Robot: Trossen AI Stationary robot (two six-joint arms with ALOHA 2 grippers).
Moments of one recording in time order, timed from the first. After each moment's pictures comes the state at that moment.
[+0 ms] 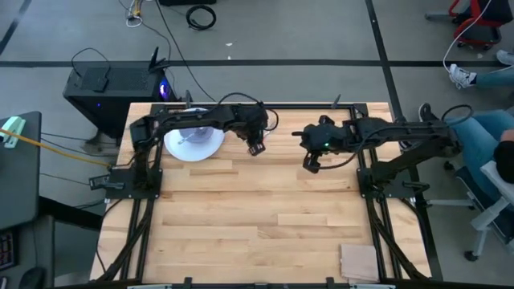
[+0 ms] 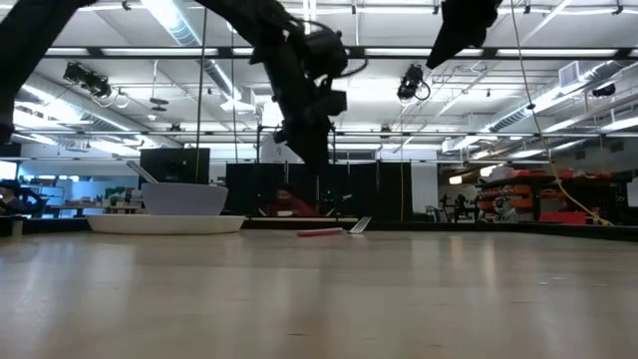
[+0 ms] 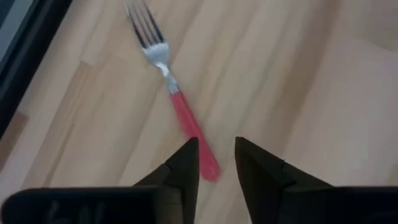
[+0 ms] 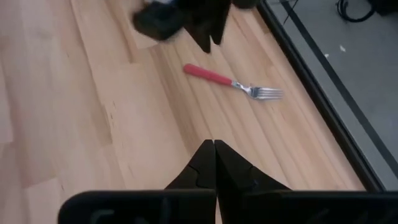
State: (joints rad) left arm 0.34 1.96 1.59 -0.71 -0.05 -0.08; right arm 0.01 1.23 1.25 -0.96 0.35 0.26
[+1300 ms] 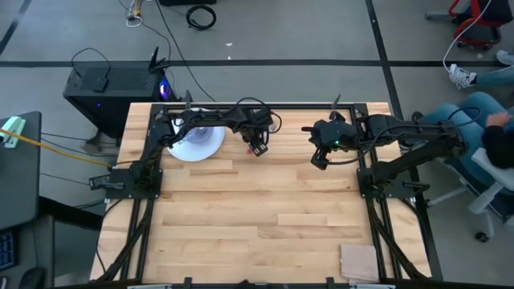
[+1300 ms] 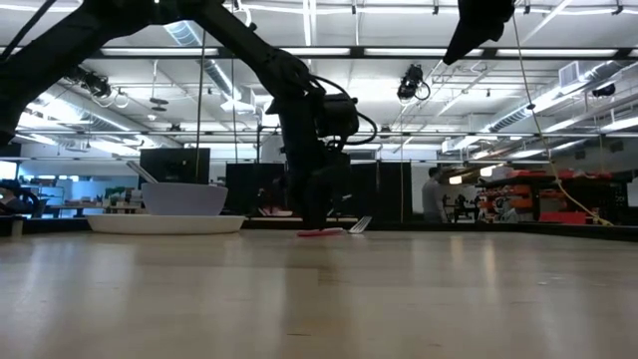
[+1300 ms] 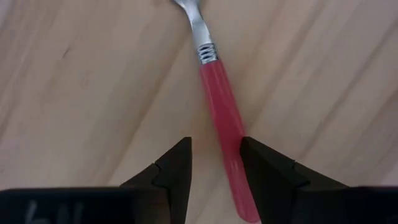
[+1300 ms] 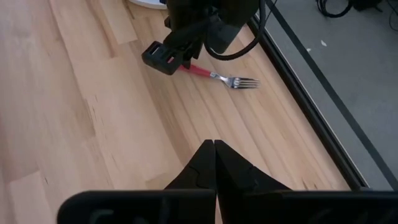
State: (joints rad) left arm 0.39 2.21 1.66 -0.73 -0.05 -0.15; right arm 0.01 1.16 1.25 -1.05 0.40 0.29
